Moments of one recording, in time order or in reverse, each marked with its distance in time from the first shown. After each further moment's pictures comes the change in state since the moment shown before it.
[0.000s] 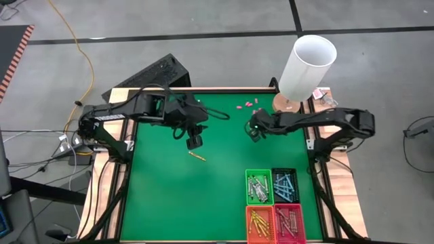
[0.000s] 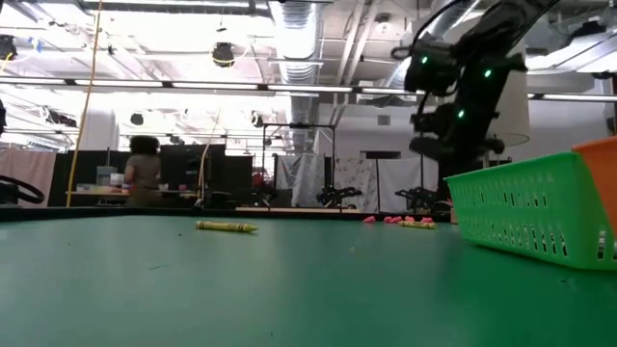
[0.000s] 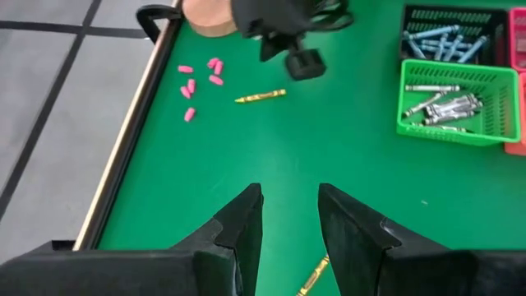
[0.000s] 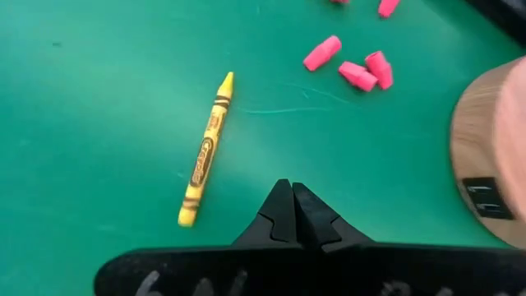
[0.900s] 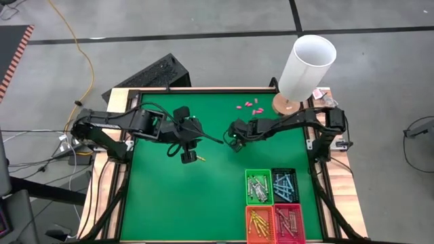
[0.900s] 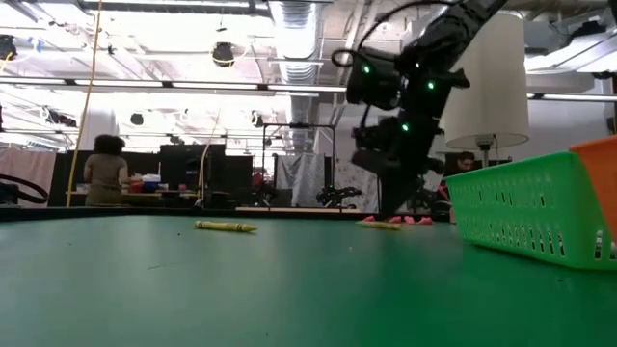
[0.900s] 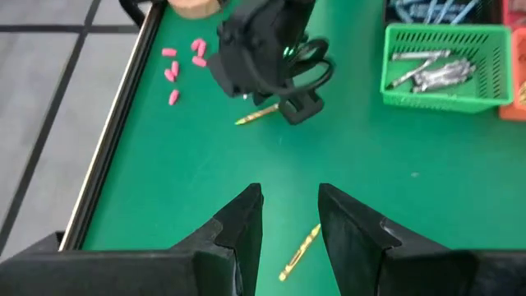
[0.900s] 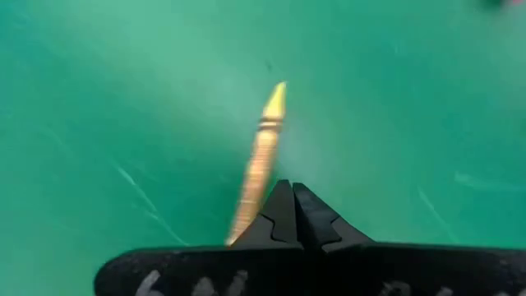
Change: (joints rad) left arm -0.154 -0.059 -0.155 0.035 -0.106 -0.075; right arm 0.100 0.369 0.237 0.126 -0.105 -0.054
